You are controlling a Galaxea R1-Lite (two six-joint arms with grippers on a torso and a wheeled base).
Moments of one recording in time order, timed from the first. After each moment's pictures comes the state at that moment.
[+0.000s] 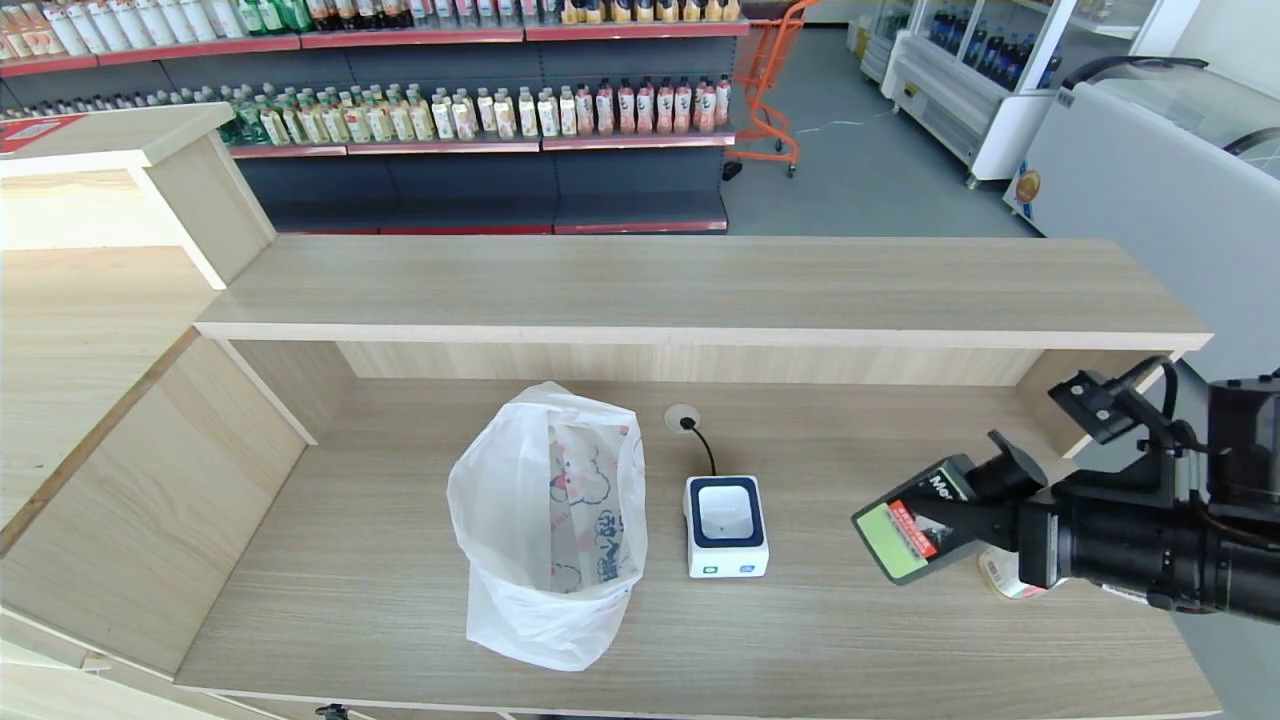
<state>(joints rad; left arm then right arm) 0.00 0.00 0.00 0.00 0.00 0.01 0.19 1.47 -0.48 -0.57 0.46 0.09</state>
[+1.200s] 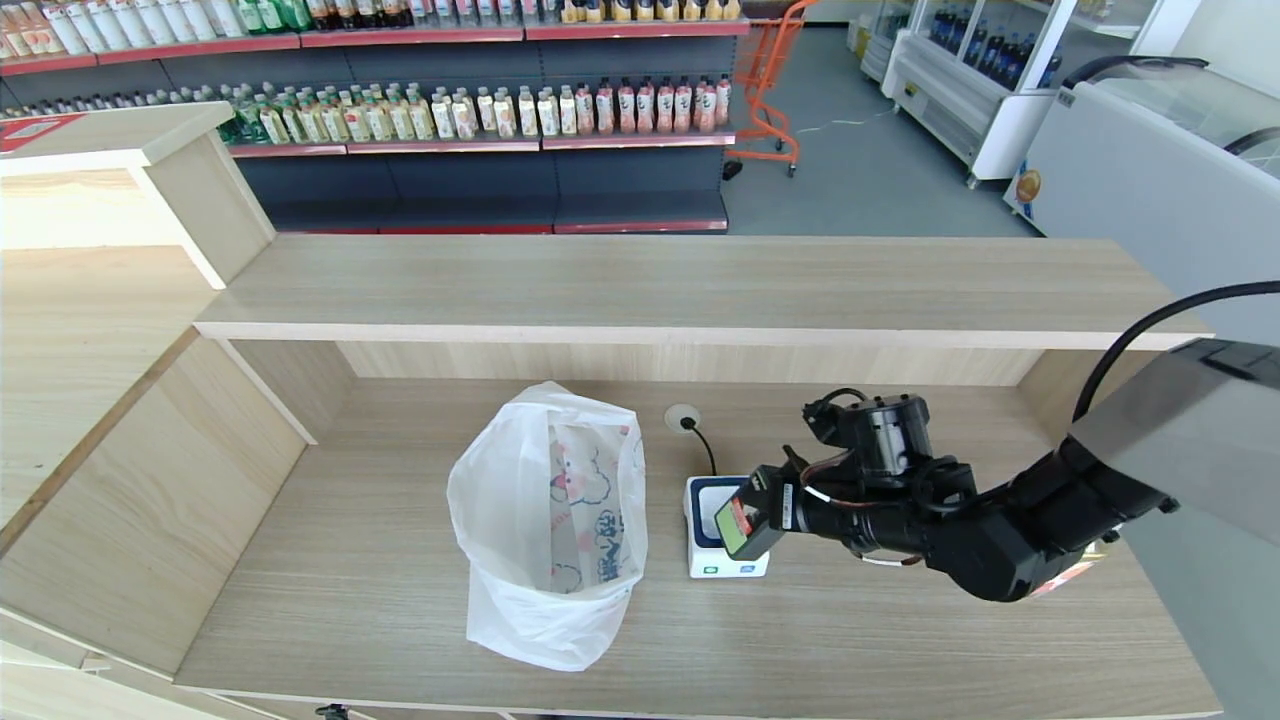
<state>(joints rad) 0.00 0.00 0.00 0.00 0.00 0.01 0.44 2.13 -0.90 -0.69 0.17 0.37</state>
